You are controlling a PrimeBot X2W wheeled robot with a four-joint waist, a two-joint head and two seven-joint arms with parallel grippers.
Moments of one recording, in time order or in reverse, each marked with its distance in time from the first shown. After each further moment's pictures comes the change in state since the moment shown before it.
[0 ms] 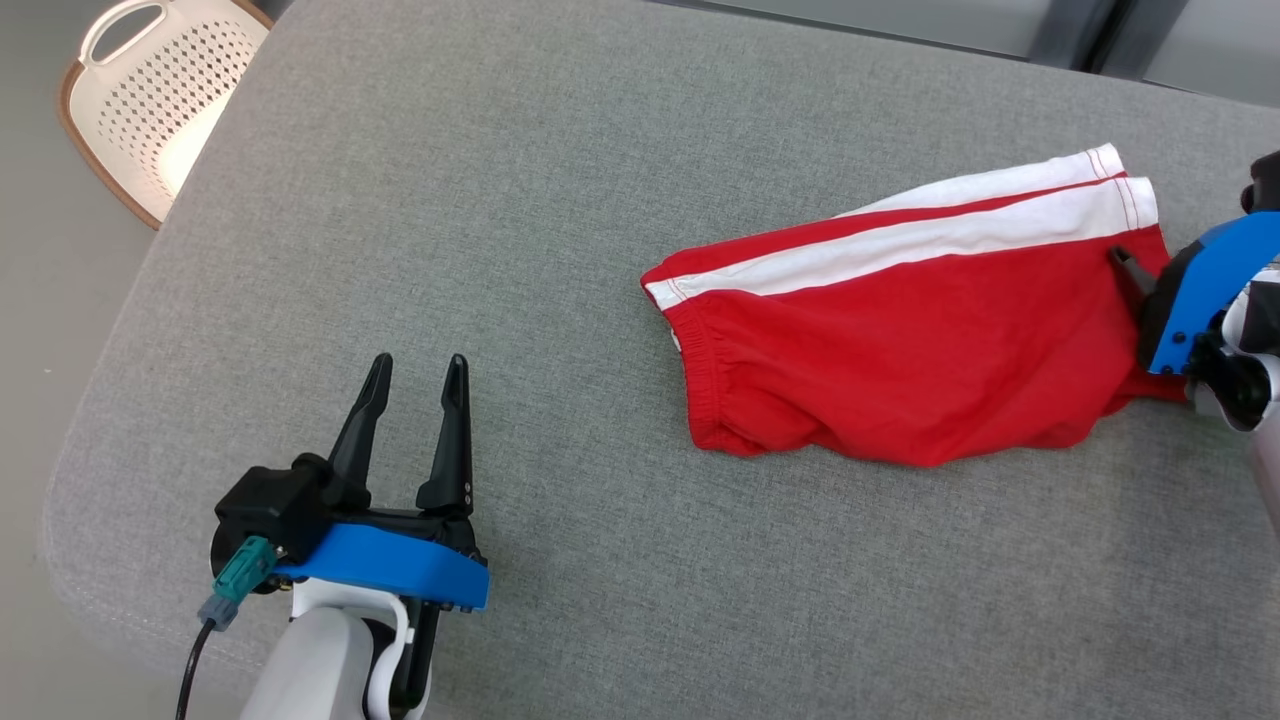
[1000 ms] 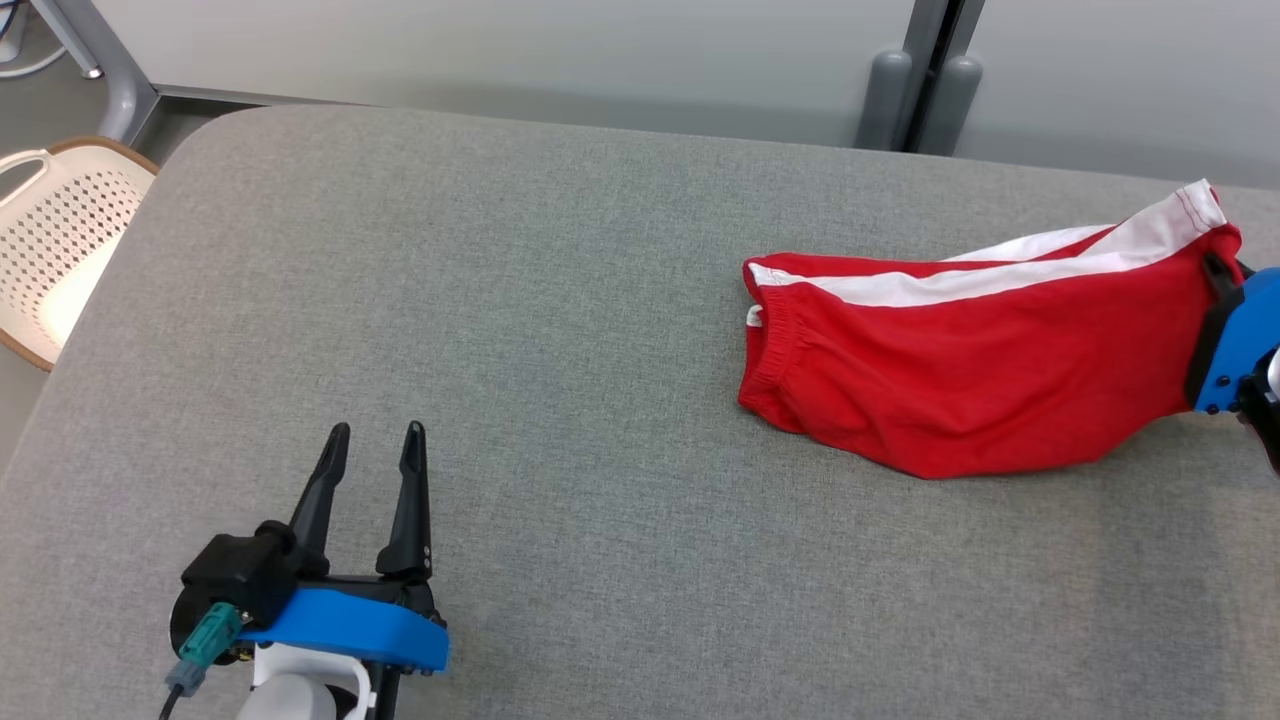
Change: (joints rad) left arm 0.114 0.029 0.058 -0.027 0.024 -0.005 0.000; right arm 0.127 -0.032 -0.181 -0.116 -0.244 0.000 -0.140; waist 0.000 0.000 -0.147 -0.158
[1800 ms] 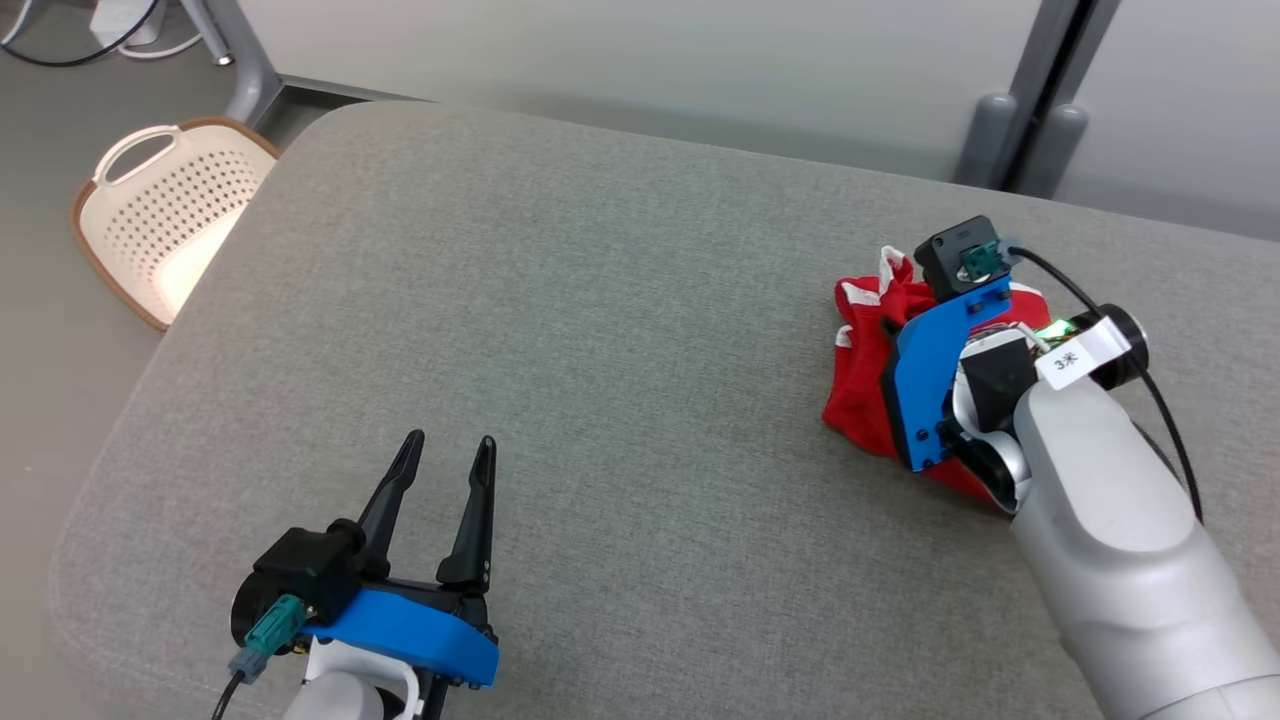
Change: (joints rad) left arm -0.026 0.019 -0.139 0.034 -0.031 0.000 0.000; right arm 0.081 0.299 0.134 -0.292 -0.173 0.000 0.325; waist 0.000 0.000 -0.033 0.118
